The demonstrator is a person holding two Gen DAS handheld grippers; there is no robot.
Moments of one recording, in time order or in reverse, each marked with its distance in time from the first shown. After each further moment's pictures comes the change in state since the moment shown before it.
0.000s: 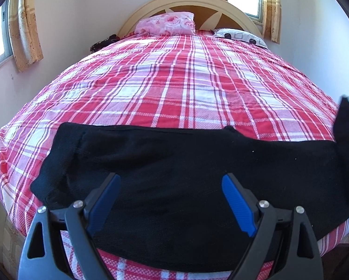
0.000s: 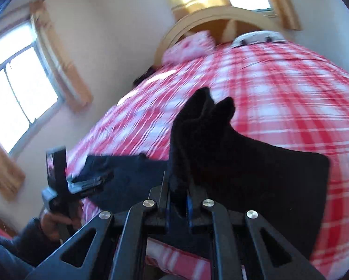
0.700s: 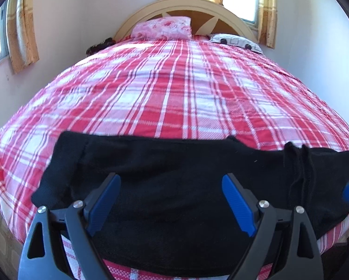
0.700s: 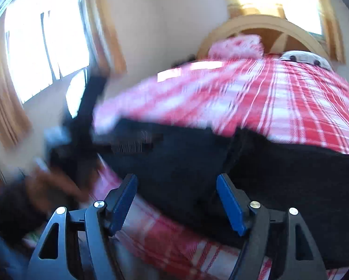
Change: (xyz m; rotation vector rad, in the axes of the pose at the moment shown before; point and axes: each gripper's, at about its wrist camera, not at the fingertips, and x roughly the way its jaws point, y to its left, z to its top) left arm -0.007 0.009 0.010 0.015 -0.042 -0.053; right arm 0.039 0.088 -0.056 -0.184 -0.066 0.116
